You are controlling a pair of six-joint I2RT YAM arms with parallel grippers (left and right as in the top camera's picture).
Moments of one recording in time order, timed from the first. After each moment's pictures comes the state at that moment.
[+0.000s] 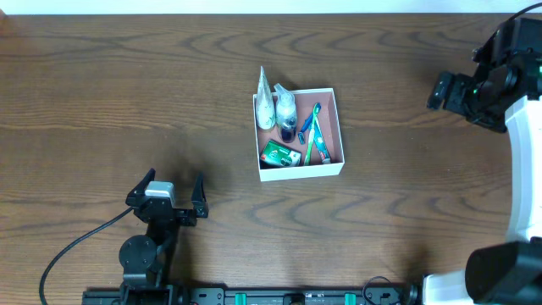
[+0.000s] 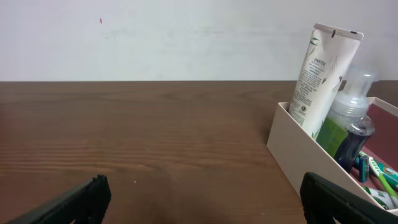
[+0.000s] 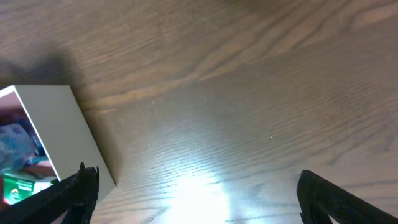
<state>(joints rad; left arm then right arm) -0.02 0.01 0.03 -0.12 0.09 -0.04 -0.16 1.61 1.64 -1.22 -0.04 0.22</state>
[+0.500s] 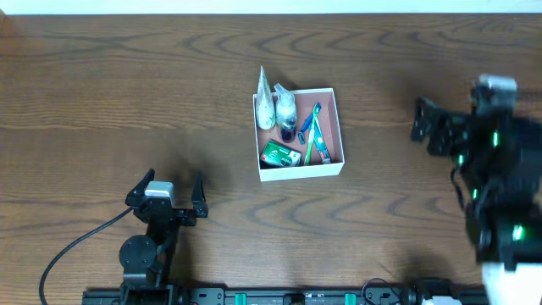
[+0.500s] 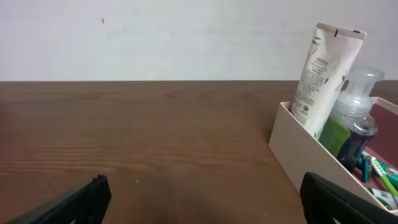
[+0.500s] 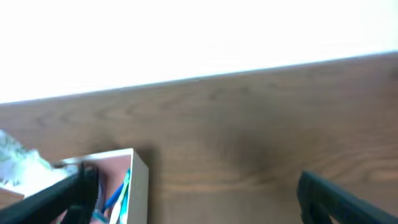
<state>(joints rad) -0.02 0.01 0.03 -0.12 0.09 -0.04 0.00 0.82 0.92 -0.45 -0.04 0.19</state>
